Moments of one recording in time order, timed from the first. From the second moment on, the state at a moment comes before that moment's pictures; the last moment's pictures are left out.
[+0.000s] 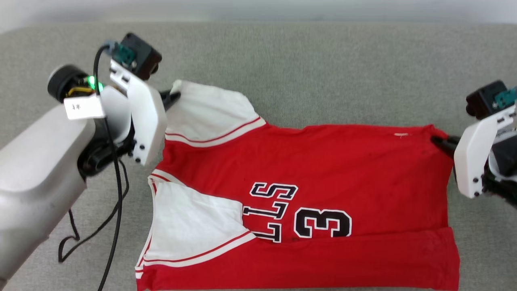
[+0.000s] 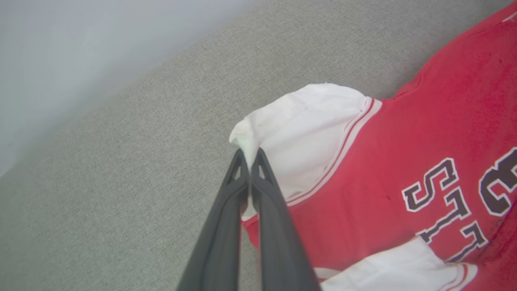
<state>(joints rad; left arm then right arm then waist) -1.05 0.69 -0.98 0.33 -0.91 -0.11 0.42 -0.69 -0.66 0.58 0.37 0.75 0.13 0.54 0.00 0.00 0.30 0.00</state>
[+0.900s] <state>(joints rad) -0.46 0.91 -1.05 -0.03 -1.05 0.14 0.25 -0.23 -0.71 0.52 0.21 0.79 0.13 0.39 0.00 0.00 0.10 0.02</state>
